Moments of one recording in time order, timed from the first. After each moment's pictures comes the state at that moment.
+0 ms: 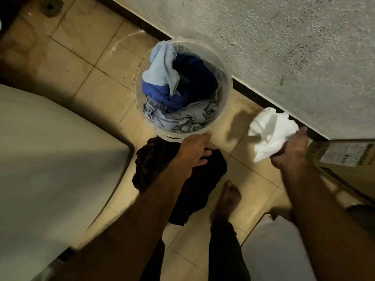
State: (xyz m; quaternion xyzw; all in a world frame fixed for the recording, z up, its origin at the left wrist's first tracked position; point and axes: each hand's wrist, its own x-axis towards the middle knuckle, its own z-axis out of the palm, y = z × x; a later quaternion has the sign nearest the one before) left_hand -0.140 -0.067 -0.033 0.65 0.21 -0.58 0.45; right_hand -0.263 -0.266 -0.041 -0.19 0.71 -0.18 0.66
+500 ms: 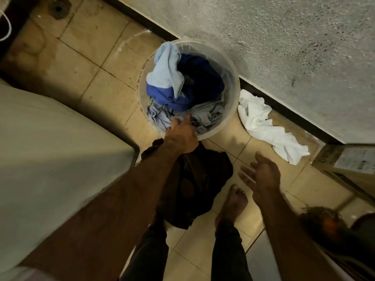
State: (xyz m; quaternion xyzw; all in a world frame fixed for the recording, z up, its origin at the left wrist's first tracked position) left_hand -0.070 -0.055 -0.118 0.85 -0.33 -0.40 -0.05; right_hand -0.276 -0.180 -0.063 -0.28 0.74 -0.03 0.61
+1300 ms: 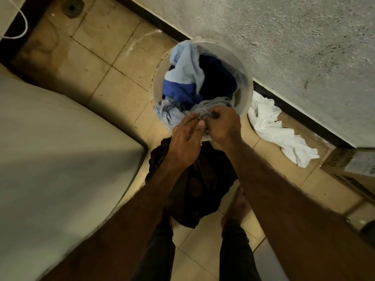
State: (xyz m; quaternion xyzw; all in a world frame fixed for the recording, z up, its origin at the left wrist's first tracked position) left_hand -0.096 -0.023 -0.048 0.81 -0.16 -0.29 0.48; right_hand -0.121 -0.147 -0.050 -0.77 0.42 0.10 0.46
